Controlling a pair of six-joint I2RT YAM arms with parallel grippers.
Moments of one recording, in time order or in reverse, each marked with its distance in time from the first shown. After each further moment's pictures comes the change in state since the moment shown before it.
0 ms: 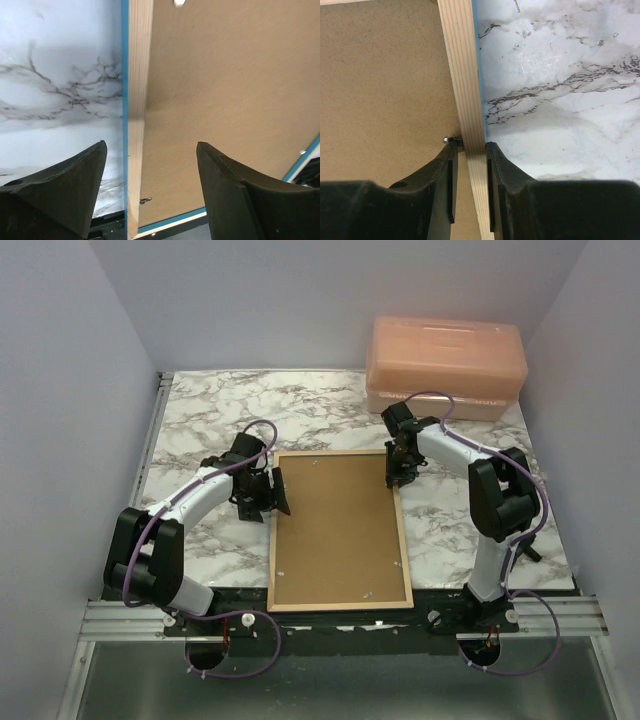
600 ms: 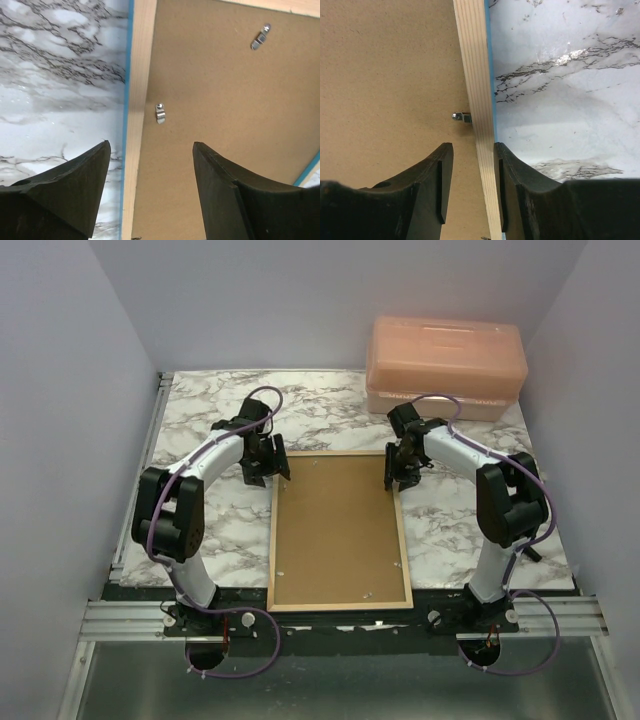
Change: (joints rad) left arm 0.063 0.261 0.360 -0.026 -0.055 0.019; right arm -0.013 -0.063 -0.044 -0.008 -0.096 0.017
